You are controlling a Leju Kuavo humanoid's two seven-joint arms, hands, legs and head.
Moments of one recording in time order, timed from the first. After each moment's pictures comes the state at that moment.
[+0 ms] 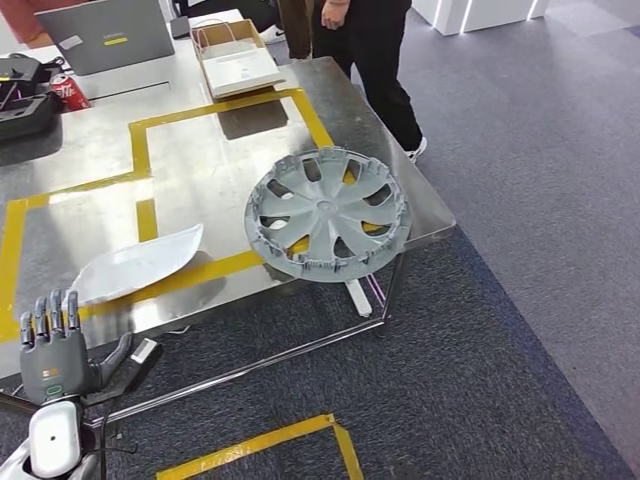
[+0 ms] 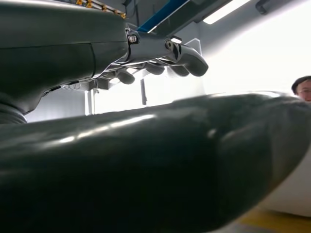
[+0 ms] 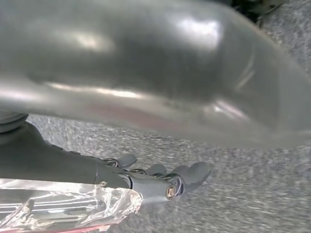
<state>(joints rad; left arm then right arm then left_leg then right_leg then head) -0.08 0.31 -0.43 -1.16 -1.57 0.69 0.63 -0.11 0.11 1.54 -0.13 -1.25 -0.57 -0.25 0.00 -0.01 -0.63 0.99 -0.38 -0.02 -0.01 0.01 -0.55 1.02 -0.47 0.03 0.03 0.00</state>
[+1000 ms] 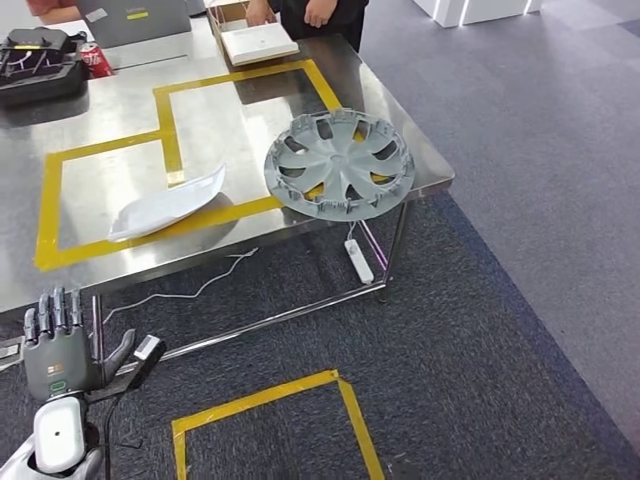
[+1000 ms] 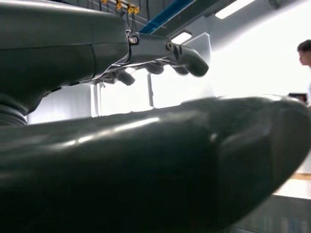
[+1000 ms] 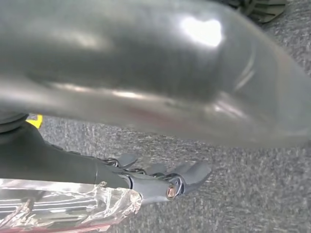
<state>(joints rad) -0.08 0.29 -0.41 -1.16 -1.57 0.68 0.62 -0.12 0.11 1.54 -0.13 -1.25 -0.57 -0.25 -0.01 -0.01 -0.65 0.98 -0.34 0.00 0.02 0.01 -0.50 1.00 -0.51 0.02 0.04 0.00</state>
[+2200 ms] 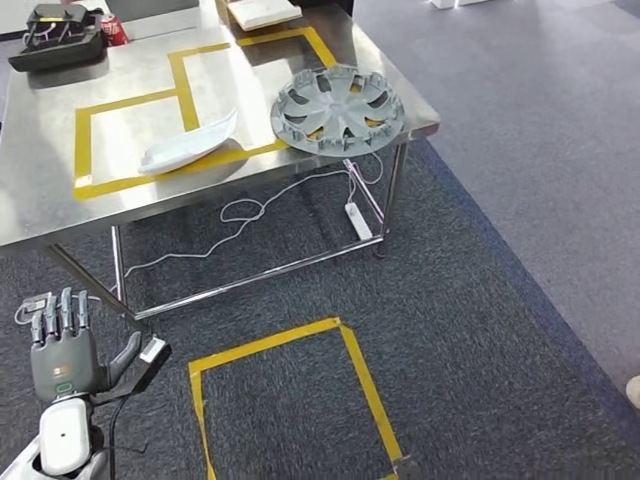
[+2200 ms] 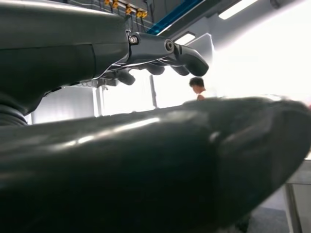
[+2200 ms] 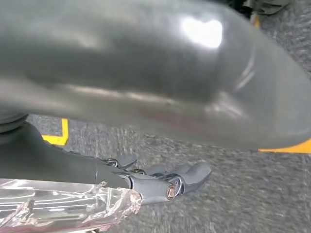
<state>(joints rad) -0.09 0.28 -0.44 -1.17 -1.57 0.64 0.64 -0.11 0.10 1.54 -0.13 -1.27 -0.56 -0.27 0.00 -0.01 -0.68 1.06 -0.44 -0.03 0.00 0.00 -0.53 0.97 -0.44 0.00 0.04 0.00</state>
